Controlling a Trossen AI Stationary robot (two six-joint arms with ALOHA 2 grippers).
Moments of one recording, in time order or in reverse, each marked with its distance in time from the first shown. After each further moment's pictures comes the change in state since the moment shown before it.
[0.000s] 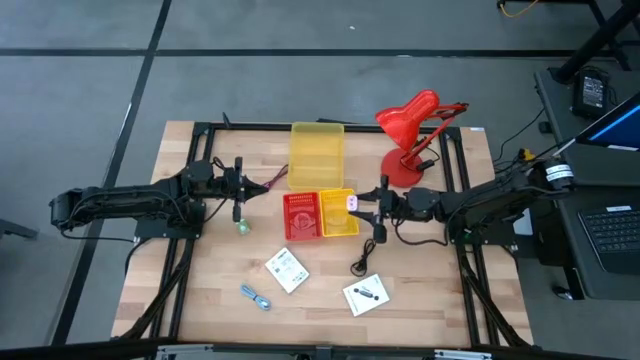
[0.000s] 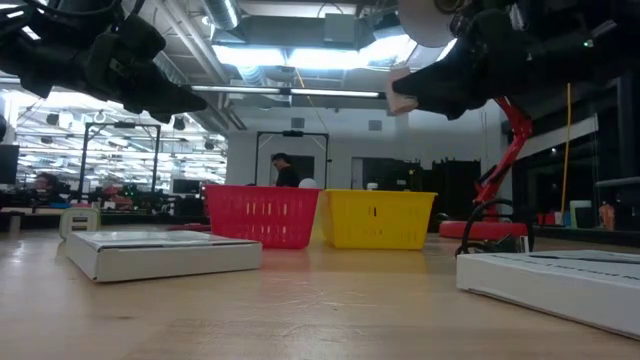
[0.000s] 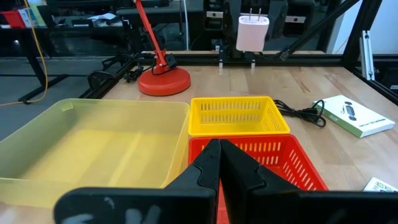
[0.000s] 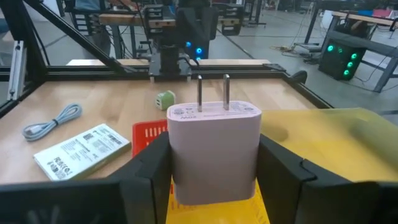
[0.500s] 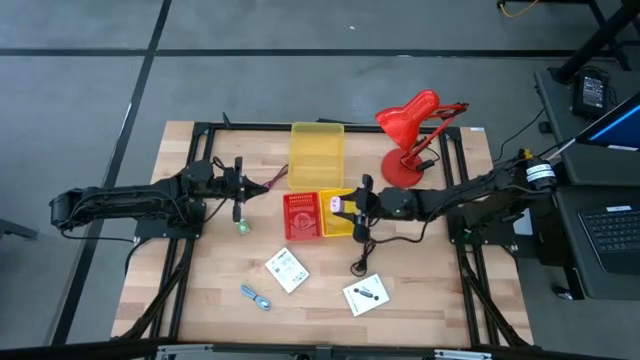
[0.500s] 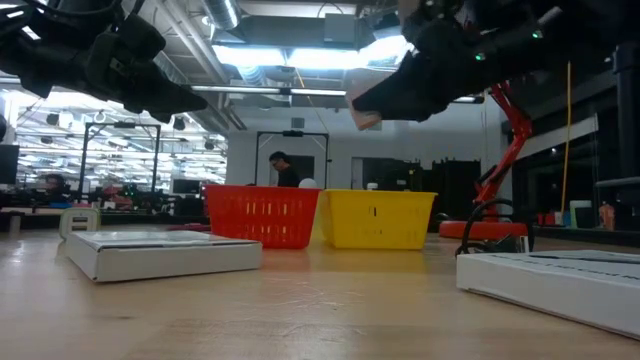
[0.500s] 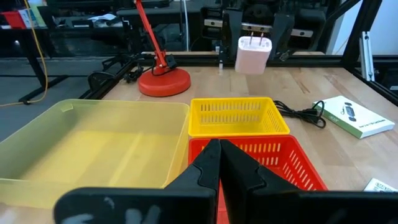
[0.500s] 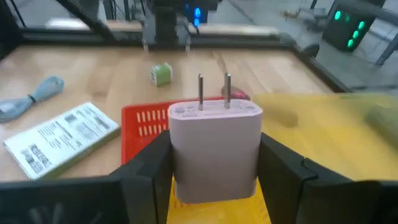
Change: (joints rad) left arm 0.000 0.000 0.000 0.002 0.000 -0.004; right arm -0.015 0.174 0.231 -0.231 0.007 0.001
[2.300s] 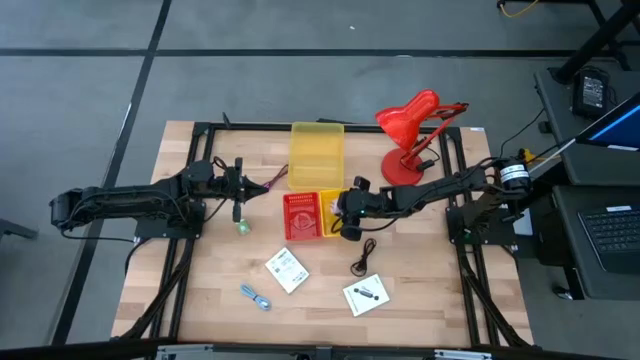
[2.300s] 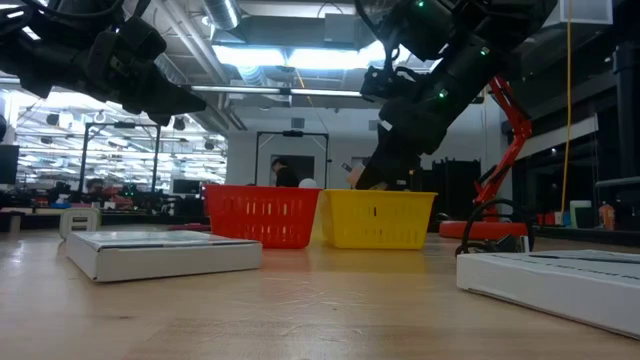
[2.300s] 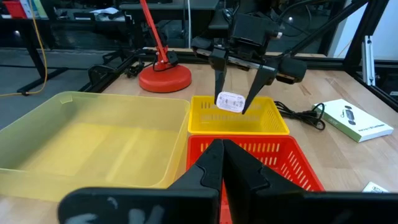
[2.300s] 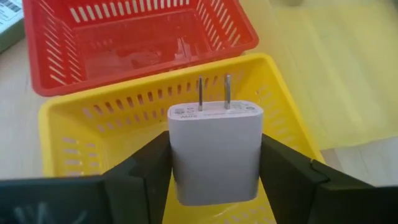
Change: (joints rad) left arm 0.000 0.000 0.000 -0.008 0.003 -0.041; right arm -0.047 0.204 0.263 -0.566 0.034 0.122
